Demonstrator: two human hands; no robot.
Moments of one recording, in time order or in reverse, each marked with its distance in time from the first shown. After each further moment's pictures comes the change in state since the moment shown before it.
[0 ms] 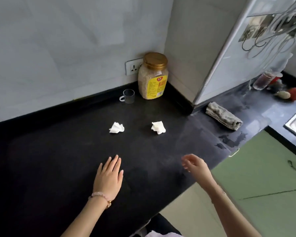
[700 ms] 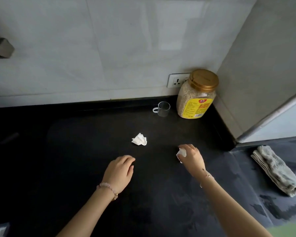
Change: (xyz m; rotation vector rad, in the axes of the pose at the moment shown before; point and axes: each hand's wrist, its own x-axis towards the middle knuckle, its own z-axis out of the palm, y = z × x) left_hand 0.052 0.009 -0.042 -0.159 0.175 -0.188; right_hand 0.153 -0.089 0.060 -0.498 -0.222 -0.398
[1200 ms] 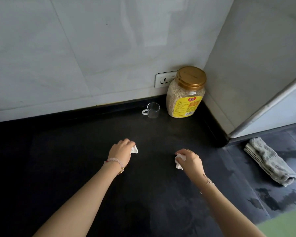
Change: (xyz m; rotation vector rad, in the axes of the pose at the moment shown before) left_hand 0.106 0.011 -0.007 0.127 -0.223 -0.012; right_hand -0.004 0.010 -0.003 0.216 0.040 0.145
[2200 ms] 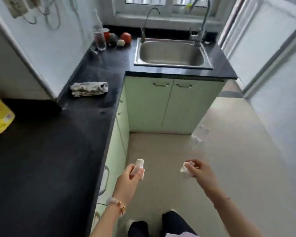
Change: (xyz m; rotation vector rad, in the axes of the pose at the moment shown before) left_hand -0.287 0.186 0.086 -0.636 -0.797 0.628; right_hand -0.488 0.166 0.042 0.760 1.016 0.827
